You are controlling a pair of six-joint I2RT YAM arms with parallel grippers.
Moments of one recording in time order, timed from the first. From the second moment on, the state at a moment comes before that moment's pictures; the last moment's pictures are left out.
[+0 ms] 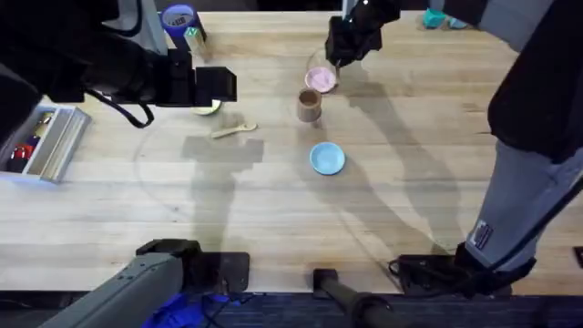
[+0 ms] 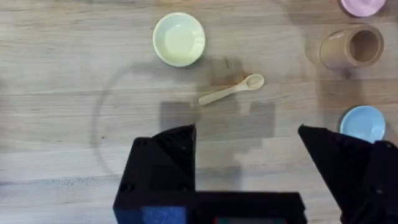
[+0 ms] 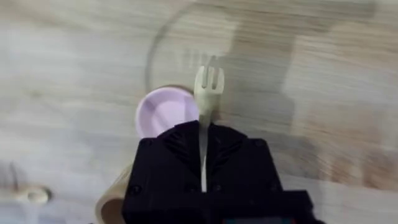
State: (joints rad) left arm -0.01 1.15 1.15 -1.06 0.09 -0.02; right arm 0.37 2.17 1.86 -0.88 0.00 0.29
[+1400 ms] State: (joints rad) left arm -0.01 1.15 1.15 -1.06 0.09 -0.02; right arm 0.42 2.19 1.86 -0.84 -0.13 -0.18
